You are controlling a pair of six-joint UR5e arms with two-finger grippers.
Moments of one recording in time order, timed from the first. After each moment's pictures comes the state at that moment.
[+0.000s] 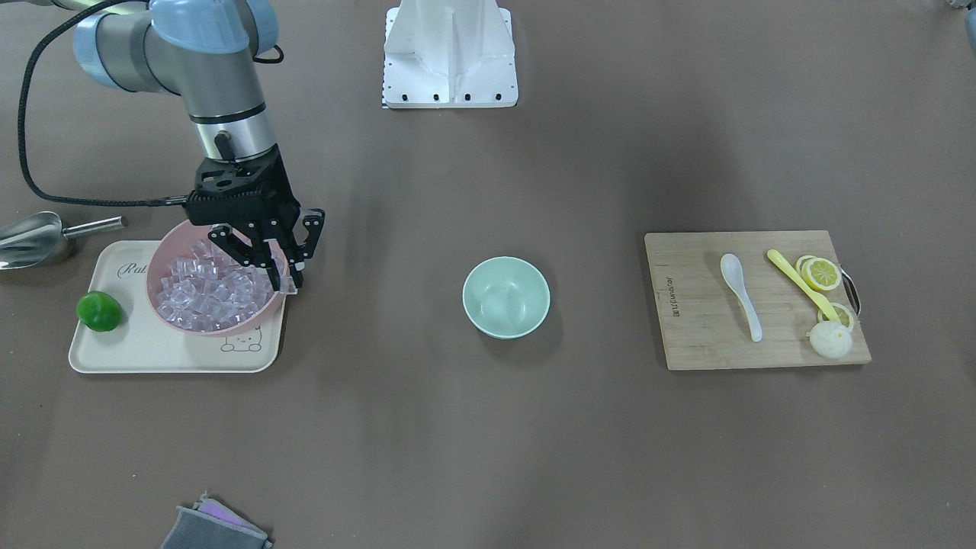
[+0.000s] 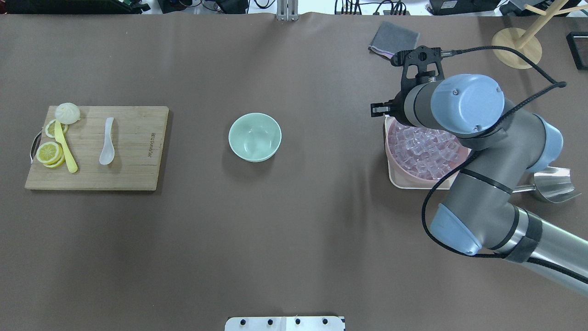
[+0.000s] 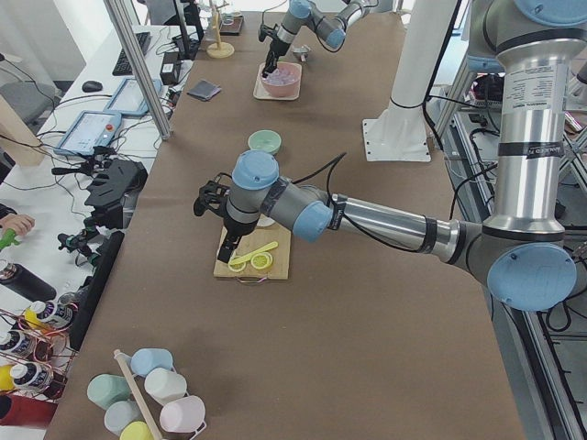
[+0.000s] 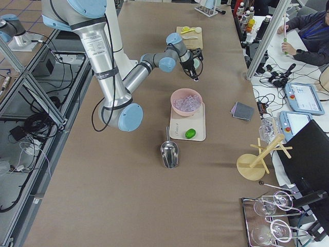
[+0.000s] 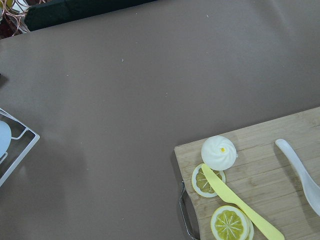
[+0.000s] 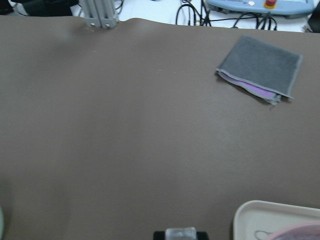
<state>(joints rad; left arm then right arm) -1.48 -1.55 -1.81 -1.91 -2.32 -0.18 0.65 -1.10 1.86 -1.34 1.56 1.03</state>
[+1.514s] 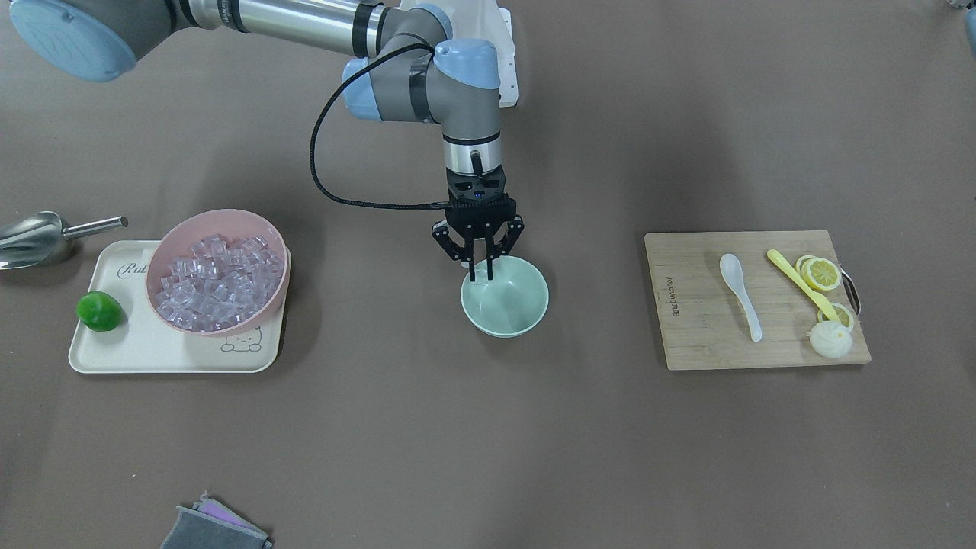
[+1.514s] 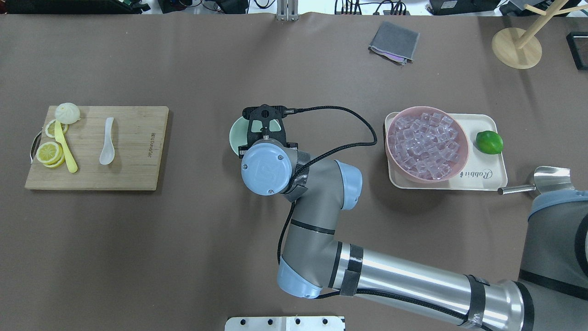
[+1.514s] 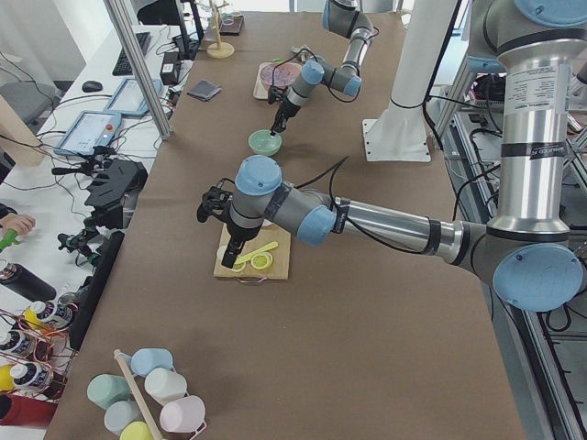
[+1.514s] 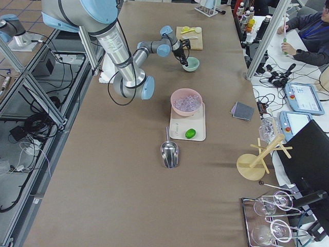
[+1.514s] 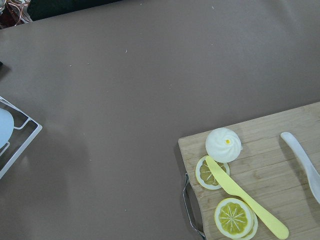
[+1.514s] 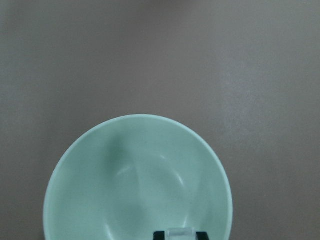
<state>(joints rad) -1.48 -1.53 -1.81 -1.91 -2.32 -0.18 0.37 -0.68 1.36 -1.34 1.32 1.25</state>
